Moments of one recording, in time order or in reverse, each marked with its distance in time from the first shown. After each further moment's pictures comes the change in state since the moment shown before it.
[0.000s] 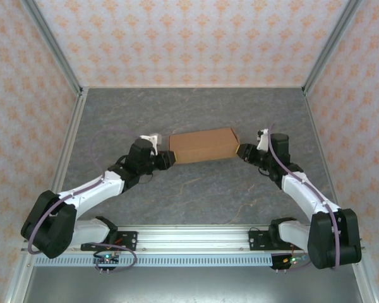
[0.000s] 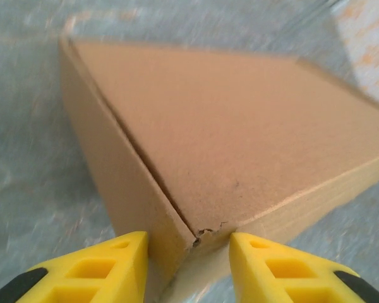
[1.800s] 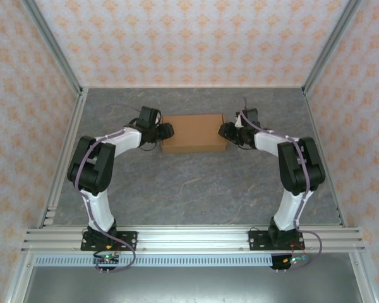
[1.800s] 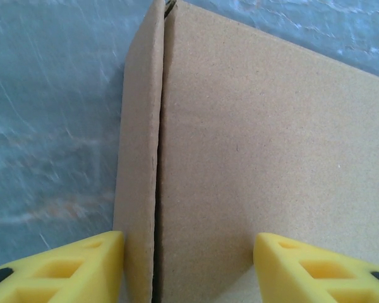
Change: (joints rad) left arm 0.237 0.659 0.622 -0.201 0.001 0.040; right arm 0.111 0.738 0.560 0.012 0.149 0.071
